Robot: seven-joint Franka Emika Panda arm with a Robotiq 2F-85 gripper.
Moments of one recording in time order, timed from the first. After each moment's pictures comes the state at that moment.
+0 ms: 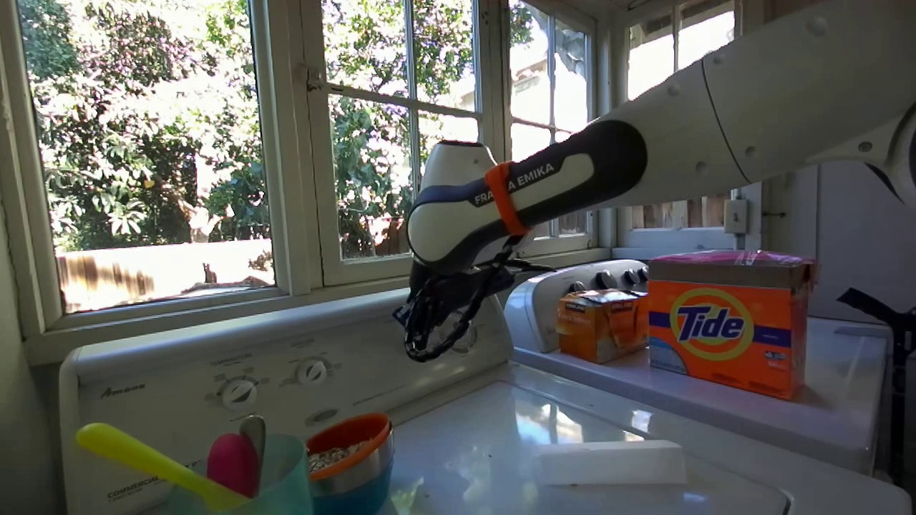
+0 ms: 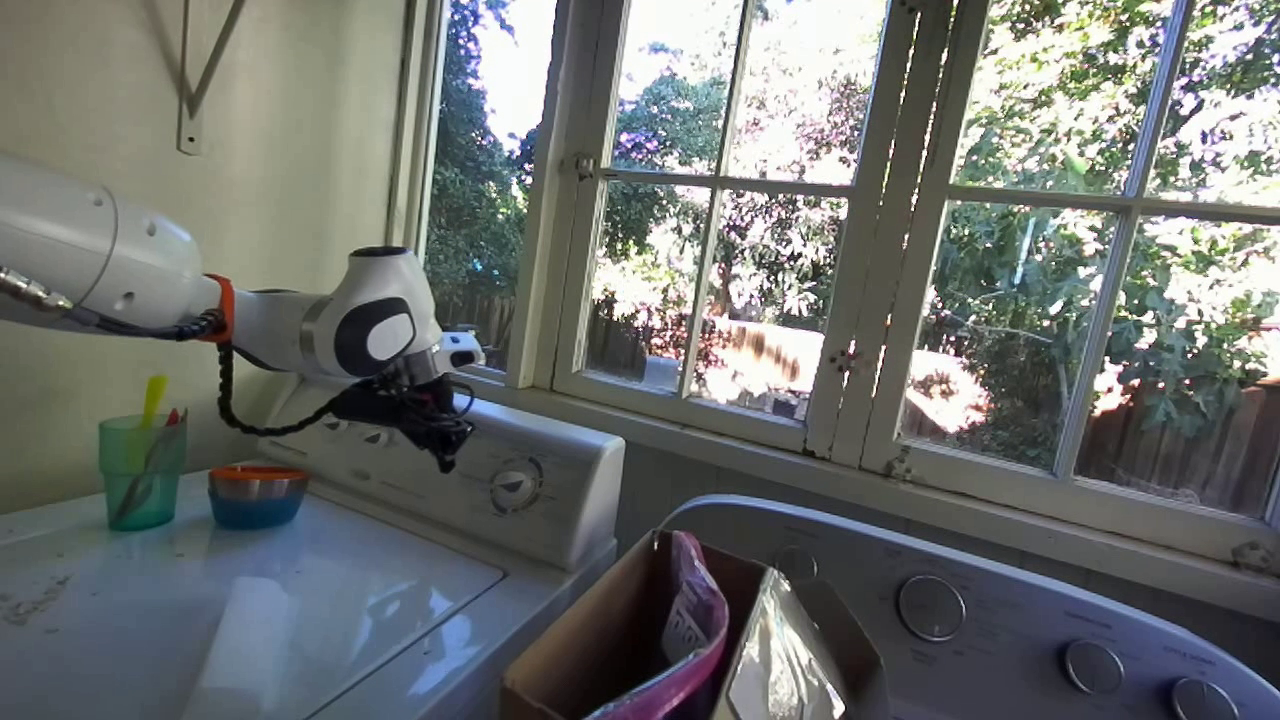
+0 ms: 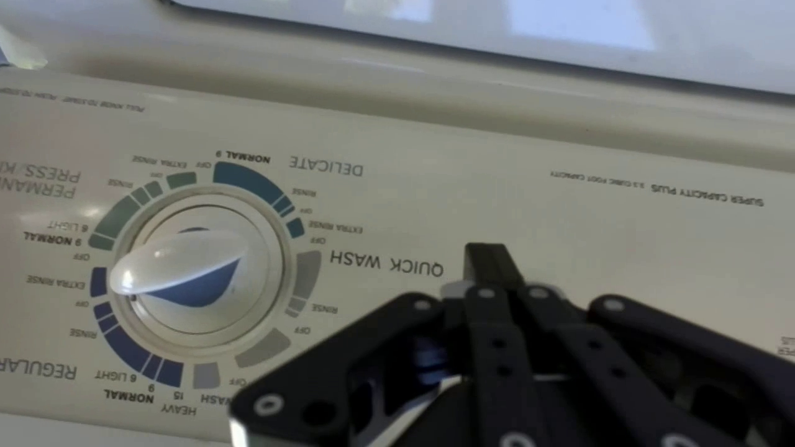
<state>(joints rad) 0.13 1.15 -0.04 -0.68 -0.08 2.29 0.00</state>
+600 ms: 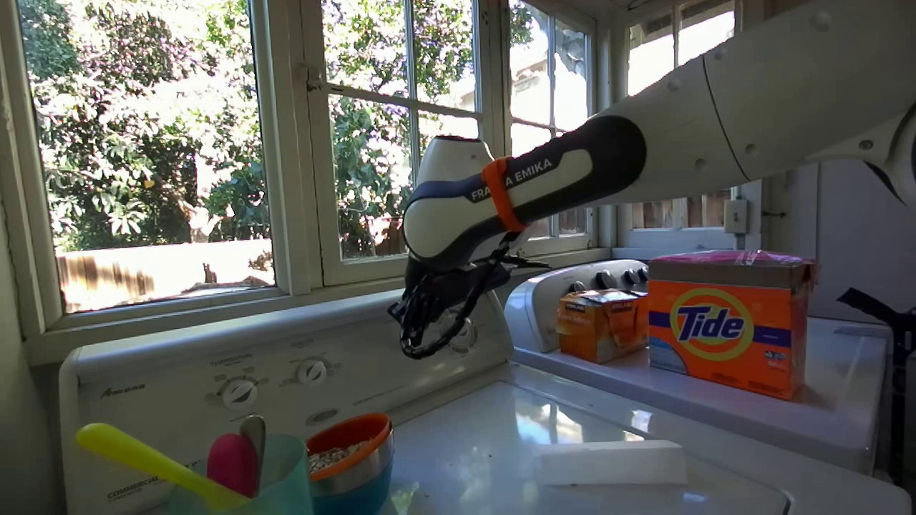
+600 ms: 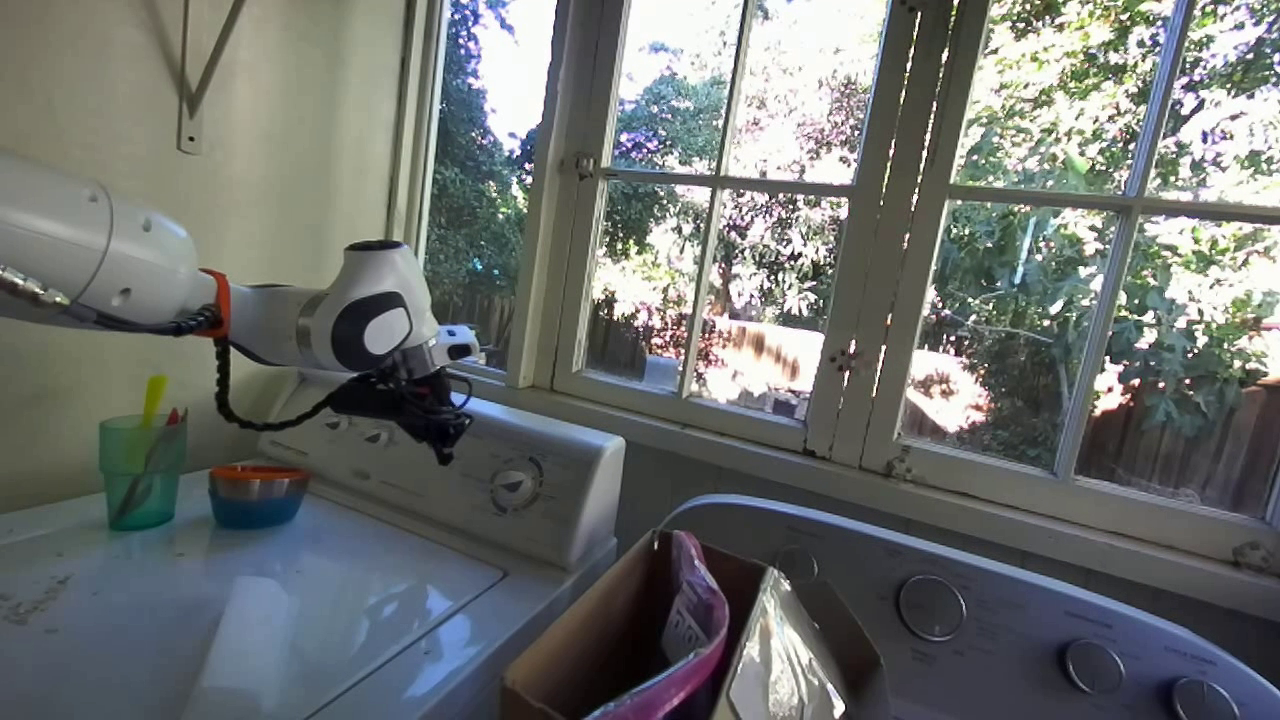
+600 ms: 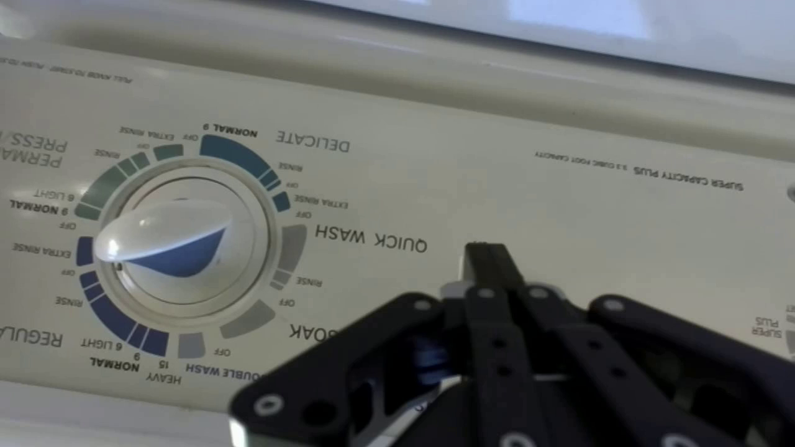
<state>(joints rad) 0.14 1.15 -0.04 -0.66 -0.08 2.30 -0.01</state>
